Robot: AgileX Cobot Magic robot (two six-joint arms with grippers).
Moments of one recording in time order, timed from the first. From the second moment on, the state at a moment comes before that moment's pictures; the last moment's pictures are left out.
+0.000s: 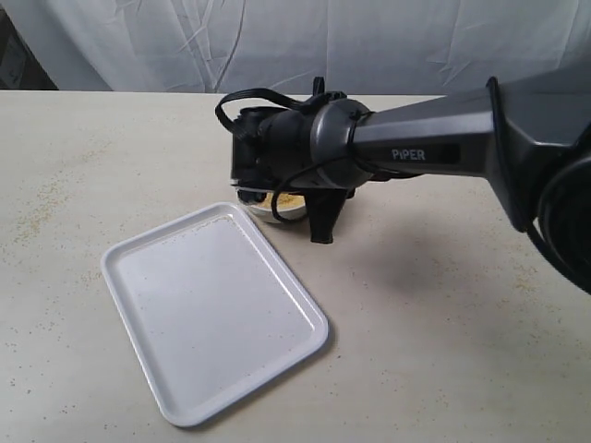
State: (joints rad) left arm 0.03 0.00 0.00 0.08 0.13 -0.04; right arm 0.86 2.17 -1.52 -0.95 1.08 0.01
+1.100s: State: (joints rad) left arm 0.03 0.00 0.00 0.08 0.13 -0.04; right arm 0.89 2.07 -1.52 -0.93 1.09 0.00
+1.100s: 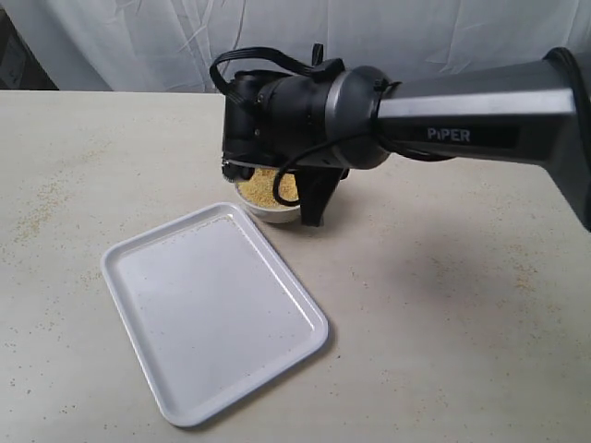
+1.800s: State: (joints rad) left arm 0.03 0.00 0.00 0.08 0.13 -0.04; right arm 0.86 2.18 -1.52 -0.87 1.05 0.00
